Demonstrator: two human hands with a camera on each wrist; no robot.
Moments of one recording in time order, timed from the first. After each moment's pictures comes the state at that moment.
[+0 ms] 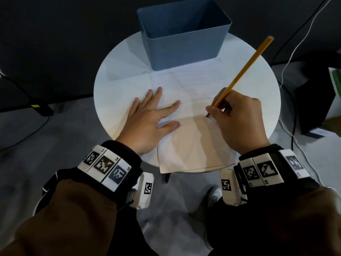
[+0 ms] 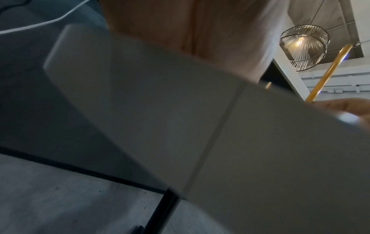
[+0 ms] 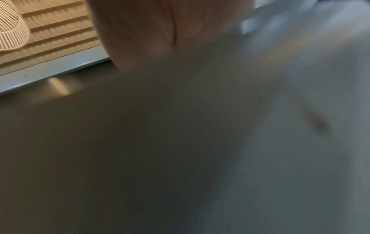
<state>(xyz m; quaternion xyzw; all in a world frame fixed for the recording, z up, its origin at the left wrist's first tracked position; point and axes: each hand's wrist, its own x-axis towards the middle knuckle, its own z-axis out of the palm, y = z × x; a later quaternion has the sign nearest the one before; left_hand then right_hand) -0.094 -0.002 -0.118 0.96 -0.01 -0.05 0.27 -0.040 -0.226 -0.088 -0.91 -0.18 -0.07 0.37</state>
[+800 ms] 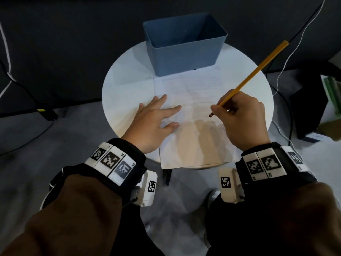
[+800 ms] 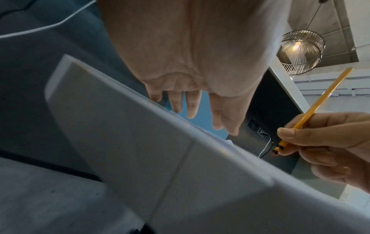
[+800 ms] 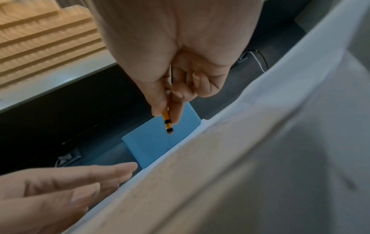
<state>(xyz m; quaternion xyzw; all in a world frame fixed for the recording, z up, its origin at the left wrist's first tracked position) -0.105 -0.005 -0.105 0.94 -0.01 -0.04 0.34 -0.048 -0.231 -0.075 -0.91 -0.12 -0.08 0.39</state>
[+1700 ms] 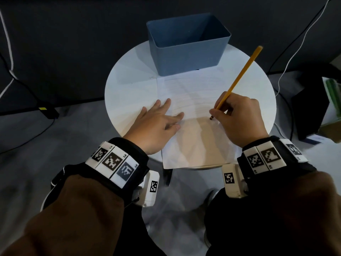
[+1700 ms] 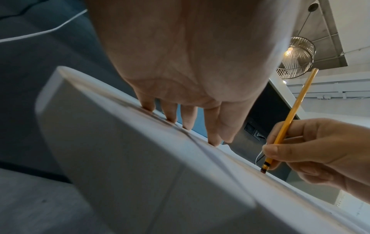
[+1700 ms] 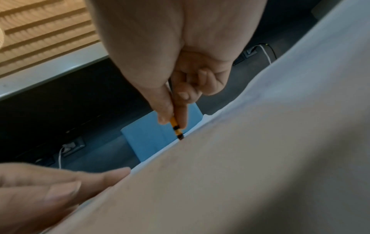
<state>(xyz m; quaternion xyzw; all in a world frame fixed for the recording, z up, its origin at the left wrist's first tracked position) -0.108 -0.006 -0.096 0.95 -0.02 -0.13 0.27 -0.039 -0.227 -0.077 -0.93 -0.17 -0.05 0.31</state>
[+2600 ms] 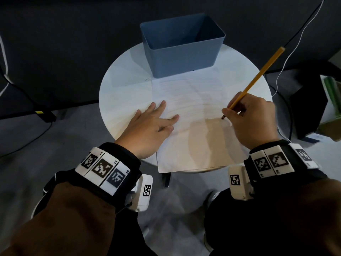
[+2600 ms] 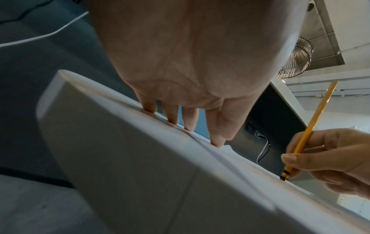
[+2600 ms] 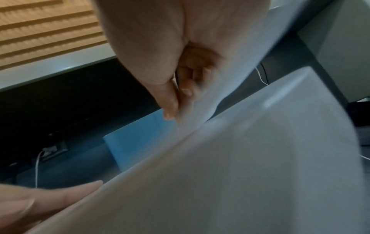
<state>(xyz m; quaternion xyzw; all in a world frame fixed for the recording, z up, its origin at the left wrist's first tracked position) -0.107 -0.005 -0.095 0.95 -0.01 -0.14 0.28 -0.033 -0.254 -0.077 -0.94 -0.10 -0.08 0.32</state>
